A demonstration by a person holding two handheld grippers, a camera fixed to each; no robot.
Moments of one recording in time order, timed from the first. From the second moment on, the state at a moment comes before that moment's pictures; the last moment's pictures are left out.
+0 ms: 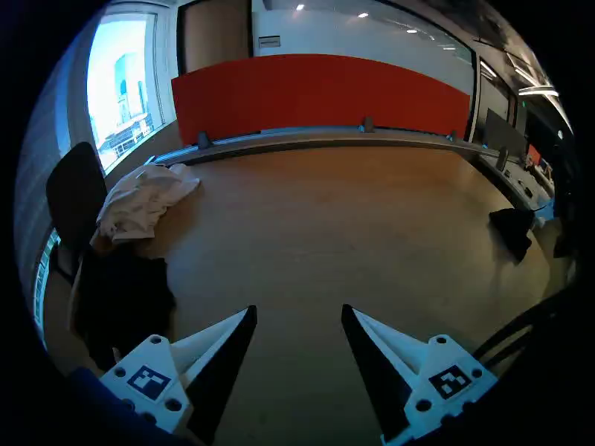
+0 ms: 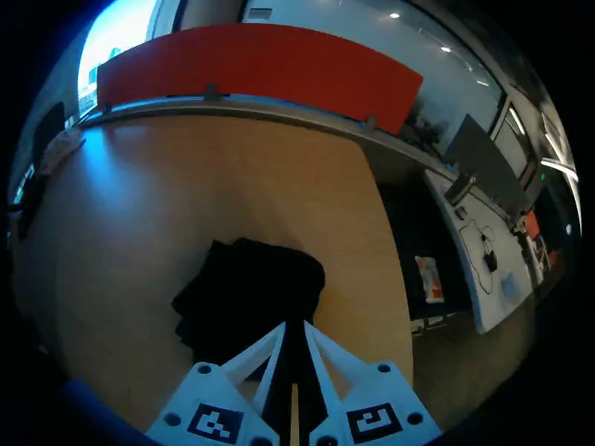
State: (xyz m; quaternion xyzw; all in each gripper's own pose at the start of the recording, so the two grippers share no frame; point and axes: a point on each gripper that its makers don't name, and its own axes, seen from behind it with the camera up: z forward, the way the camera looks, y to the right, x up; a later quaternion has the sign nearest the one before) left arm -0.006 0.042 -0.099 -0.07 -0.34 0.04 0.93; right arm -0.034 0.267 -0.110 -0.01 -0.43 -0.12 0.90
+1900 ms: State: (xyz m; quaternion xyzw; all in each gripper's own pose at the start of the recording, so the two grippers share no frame) left arm -0.006 0.036 -0.109 -0.07 -0.35 0.06 0.93; right arm -0.119 0.296 -0.149 -0.10 -0.52 -0.07 0.85
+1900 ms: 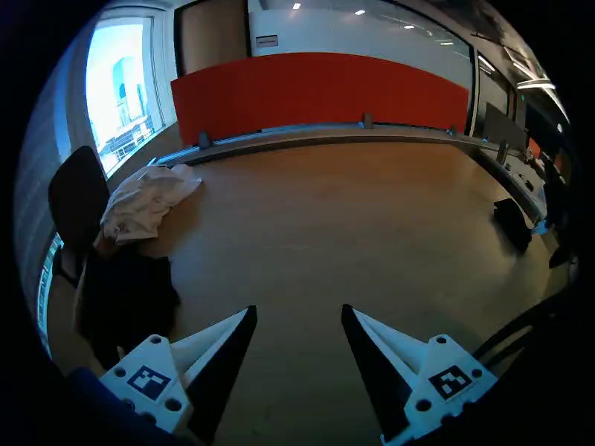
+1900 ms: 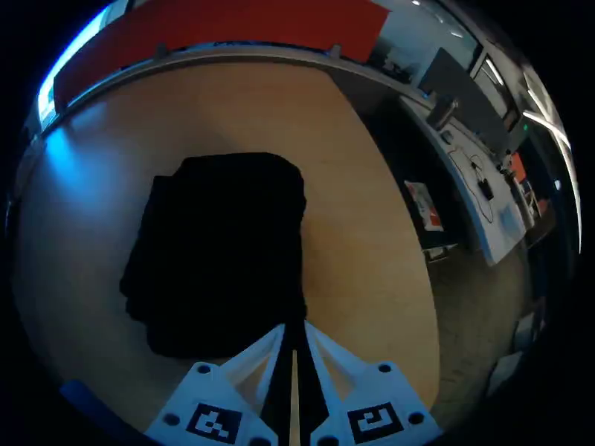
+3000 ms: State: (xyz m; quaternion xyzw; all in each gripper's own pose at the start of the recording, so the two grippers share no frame) left arm -0.005 0.036 -0.110 -0.07 -0.35 0.06 0.93; right arm -0.117 0.303 -0.151 -0.13 -0.51 -0.07 0.85
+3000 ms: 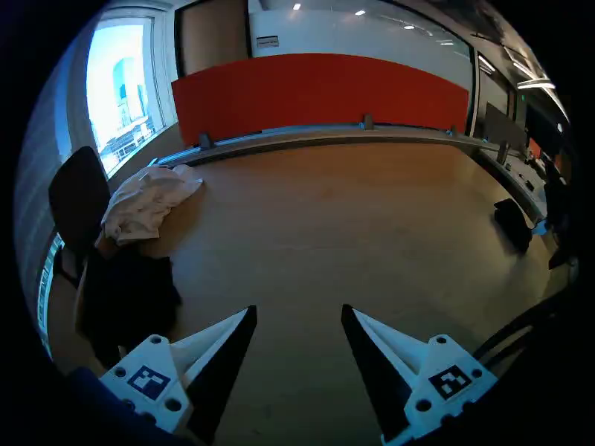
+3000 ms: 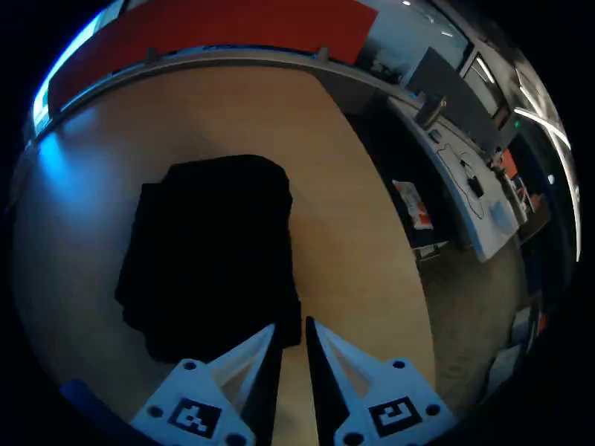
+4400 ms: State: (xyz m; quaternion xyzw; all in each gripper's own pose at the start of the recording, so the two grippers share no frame) left arm 0.003 0.042 -0.103 -0.08 -0.33 0.05 0.94; right arm -0.026 0.262 -0.120 -0.14 -0.33 -0.03 0.93
